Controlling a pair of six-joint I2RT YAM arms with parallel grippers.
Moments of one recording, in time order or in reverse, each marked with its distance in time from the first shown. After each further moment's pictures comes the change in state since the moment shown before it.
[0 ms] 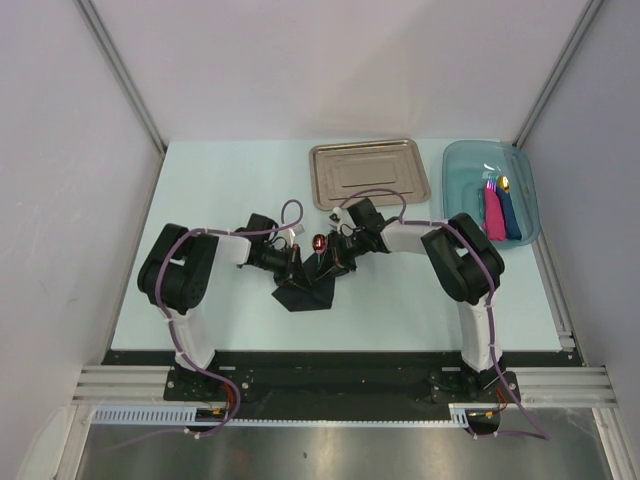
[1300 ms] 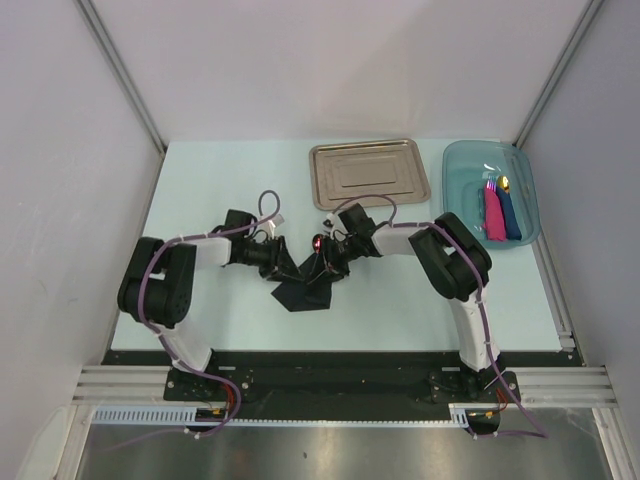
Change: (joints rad) left arm 0.113 -0.124 -0.048 -0.018 0.004 -0.017; right arm 0.038 0.077 0.030 0.039 0.039 0.040
